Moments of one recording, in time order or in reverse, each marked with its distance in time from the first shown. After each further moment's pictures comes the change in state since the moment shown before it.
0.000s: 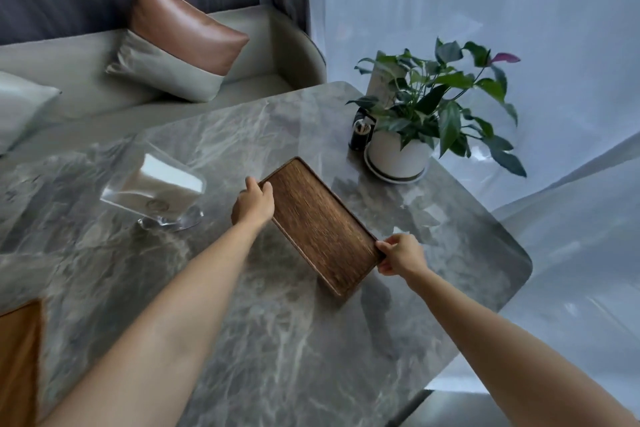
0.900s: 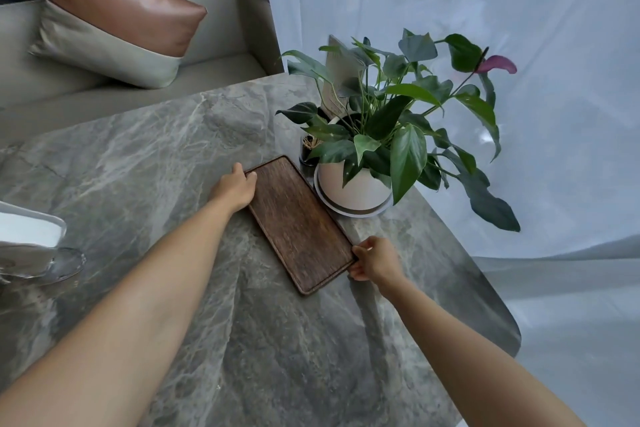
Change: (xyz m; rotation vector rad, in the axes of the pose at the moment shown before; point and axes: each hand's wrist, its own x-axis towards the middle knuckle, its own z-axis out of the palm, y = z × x) left_hand 0.121 0.103 0.109 0.271 -0.127 0.006; right_hand 0.152 0.005 -0.054 0.091 -0.141 0.087
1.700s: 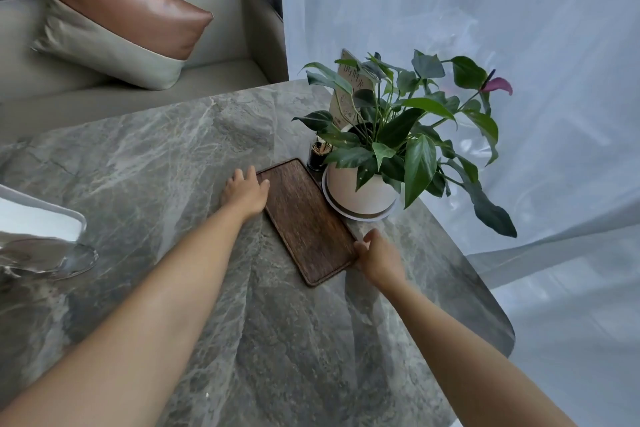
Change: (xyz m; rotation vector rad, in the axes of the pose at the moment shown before) left_hand -0.015 -0.006 -0.006 0.132 -0.002 0.121; right_hand -0.030 -0.020 0.012 -0.479 0.147 -0.173
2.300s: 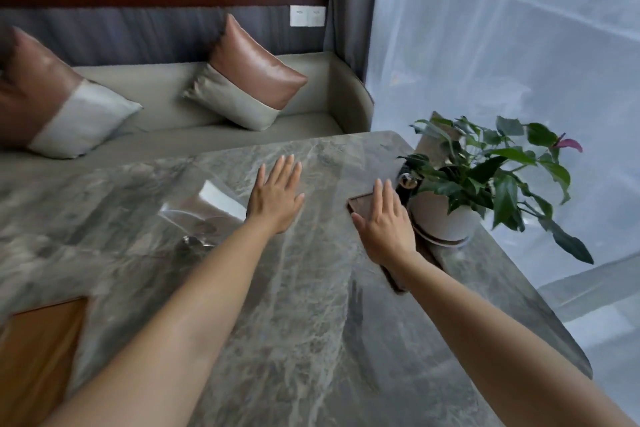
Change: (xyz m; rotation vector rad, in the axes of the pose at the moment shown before) left_hand -0.116 -0.133 -0.114 0.410 0.355 0.240; right_hand -0.107 -0.164 0.031 -0.415 0.197 -0.529
